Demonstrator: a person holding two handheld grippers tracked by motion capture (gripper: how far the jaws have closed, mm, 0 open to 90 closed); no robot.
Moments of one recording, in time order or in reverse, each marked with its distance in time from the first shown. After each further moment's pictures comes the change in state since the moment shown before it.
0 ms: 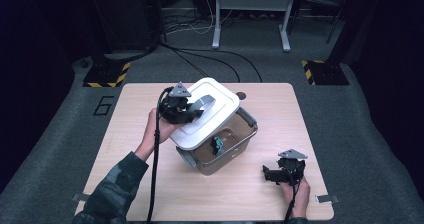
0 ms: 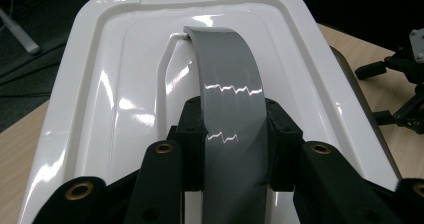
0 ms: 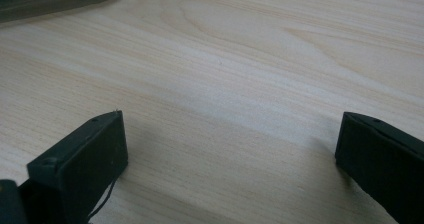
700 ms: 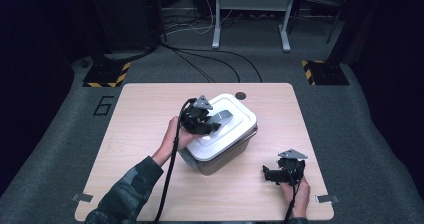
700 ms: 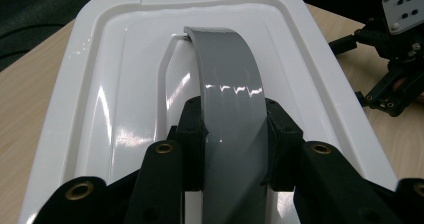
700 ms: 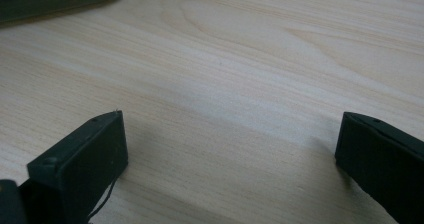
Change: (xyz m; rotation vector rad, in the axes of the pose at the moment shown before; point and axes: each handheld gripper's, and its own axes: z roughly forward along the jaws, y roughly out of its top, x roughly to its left) left arm -0.032 -0.005 0.051 0.082 -0.106 0.040; right arm 0.000 0.000 0.000 0.001 0.000 0.000
